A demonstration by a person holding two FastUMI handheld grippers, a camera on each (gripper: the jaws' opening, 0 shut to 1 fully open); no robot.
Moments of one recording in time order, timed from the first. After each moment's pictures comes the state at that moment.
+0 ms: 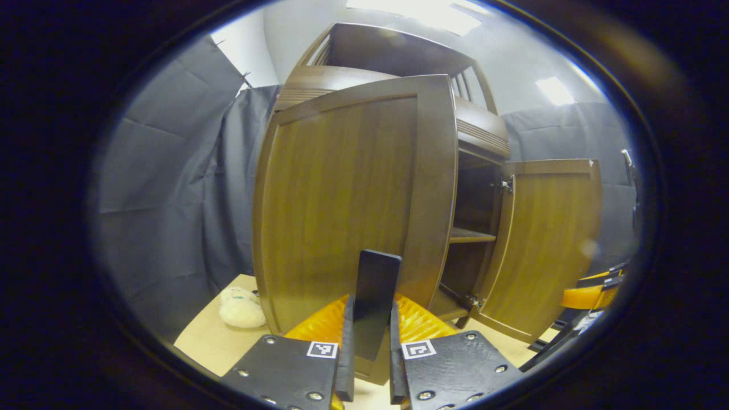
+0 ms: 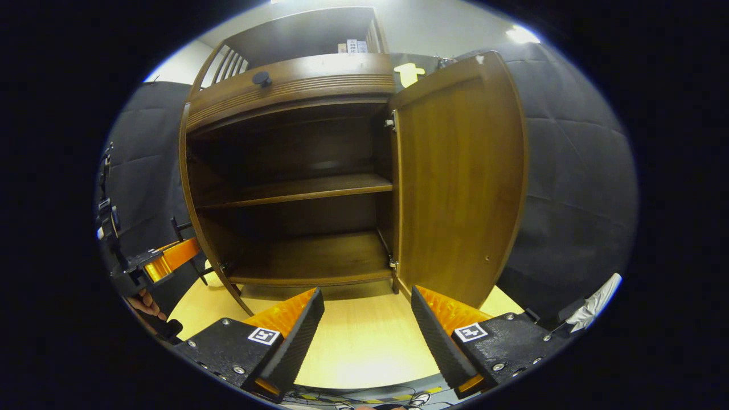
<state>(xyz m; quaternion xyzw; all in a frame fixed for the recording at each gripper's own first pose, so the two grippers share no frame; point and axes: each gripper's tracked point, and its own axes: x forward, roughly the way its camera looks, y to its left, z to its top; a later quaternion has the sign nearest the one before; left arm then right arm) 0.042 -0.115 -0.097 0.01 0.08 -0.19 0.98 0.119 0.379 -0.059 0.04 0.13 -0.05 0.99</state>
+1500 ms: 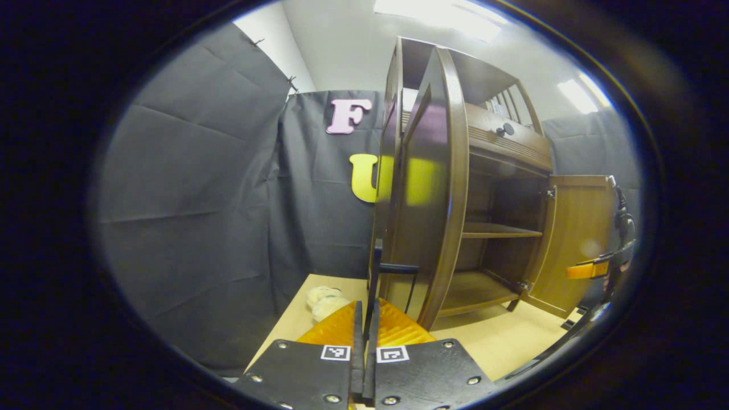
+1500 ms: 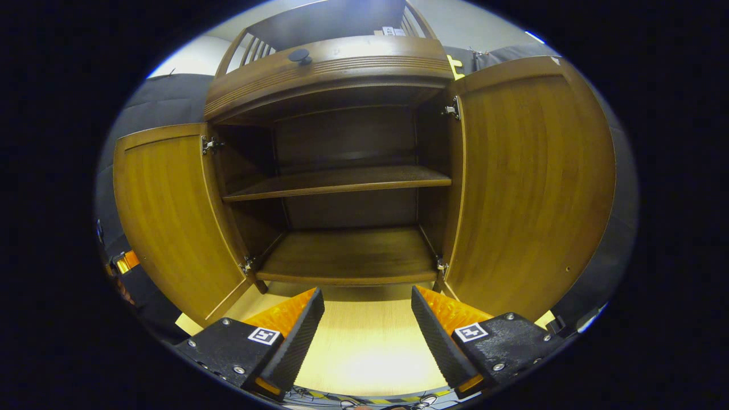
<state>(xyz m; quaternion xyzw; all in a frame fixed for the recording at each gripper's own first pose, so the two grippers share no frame) 0.039 0.080 -0.072 0.01 0.07 -0.12 0.99 0.167 0.431 -0.061 0.02 0.14 0.02 0.99</state>
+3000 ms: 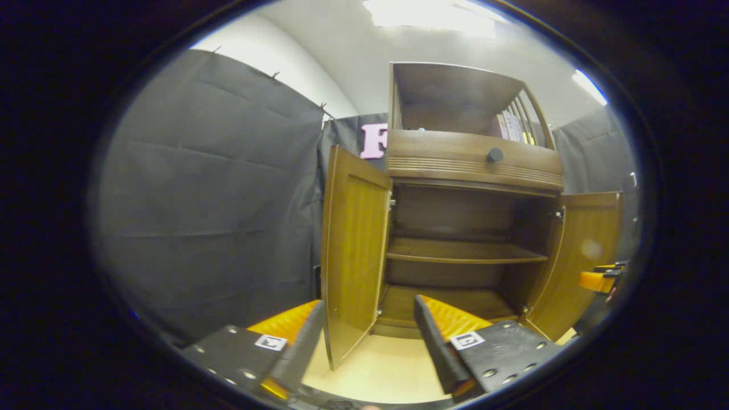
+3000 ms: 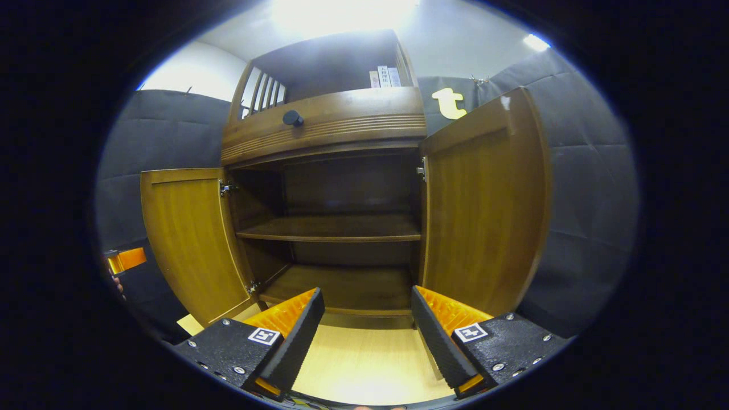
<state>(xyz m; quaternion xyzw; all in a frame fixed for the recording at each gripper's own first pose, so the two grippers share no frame) -0.082 -0.042 0.018 0.04 0.03 0.07 1.00 0.111 0.355 0.010 0.01 0.04 0.06 1.00</state>
